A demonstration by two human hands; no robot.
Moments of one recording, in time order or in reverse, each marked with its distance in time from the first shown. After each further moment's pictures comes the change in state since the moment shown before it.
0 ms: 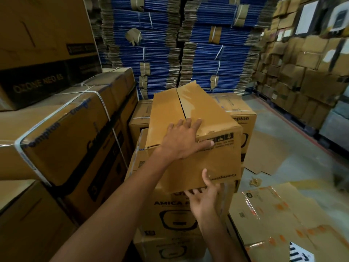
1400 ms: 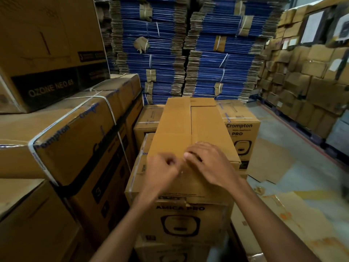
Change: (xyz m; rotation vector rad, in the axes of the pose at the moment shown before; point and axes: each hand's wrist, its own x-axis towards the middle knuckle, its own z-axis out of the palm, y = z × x) left_hand -0.108 0.004 0.000 -0.817 0.243 -0.415; right_hand -0.038 -0.097 0.085 -2.080 -0.750 -1.051
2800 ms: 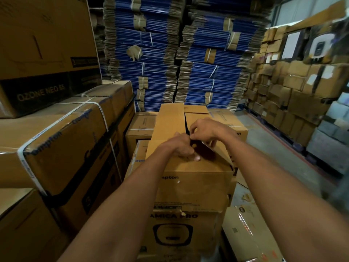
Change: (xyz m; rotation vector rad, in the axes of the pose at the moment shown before) left_hand 0.140 0.033 0.038 0.535 -0.536 0.108; right_hand 0.094 -0.005 -0.085 -0.115 -0.306 0.335
